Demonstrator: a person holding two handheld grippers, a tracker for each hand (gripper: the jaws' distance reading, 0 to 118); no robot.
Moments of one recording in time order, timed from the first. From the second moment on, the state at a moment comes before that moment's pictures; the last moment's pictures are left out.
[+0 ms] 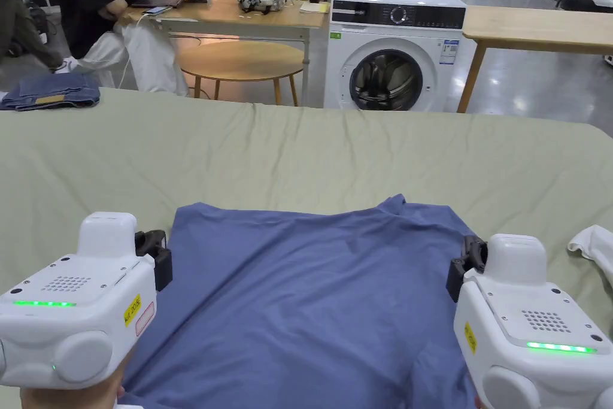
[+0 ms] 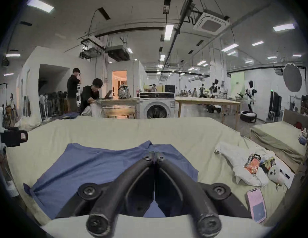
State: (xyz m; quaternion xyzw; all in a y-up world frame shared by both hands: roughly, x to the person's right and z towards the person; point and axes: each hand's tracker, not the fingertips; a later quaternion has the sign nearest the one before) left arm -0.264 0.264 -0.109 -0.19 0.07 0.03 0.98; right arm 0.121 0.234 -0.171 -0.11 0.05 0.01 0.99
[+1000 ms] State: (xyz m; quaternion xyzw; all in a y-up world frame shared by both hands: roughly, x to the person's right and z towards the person) left arm -0.314 0.158 -0.104 -0.54 0.11 0.04 0.83; right arm 0.139 0.186 -0.165 -0.21 0.05 0.03 0.98
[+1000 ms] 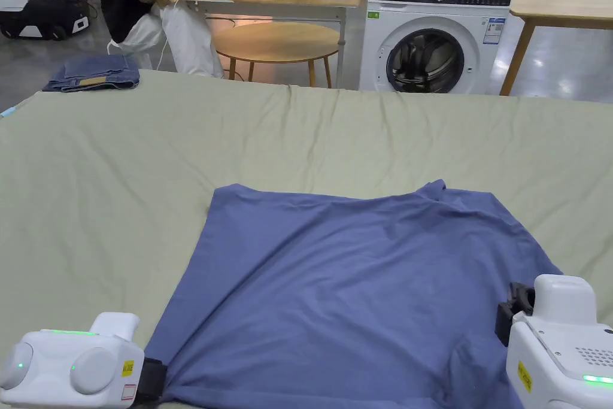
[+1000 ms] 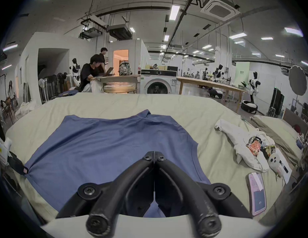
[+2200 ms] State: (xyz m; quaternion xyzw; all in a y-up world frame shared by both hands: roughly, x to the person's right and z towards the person) left arm -0.324 0.172 -0.090 -0.52 0.05 0.09 0.85; right arm 0.241 0.134 -0.141 -0.49 0.06 0.03 0.87
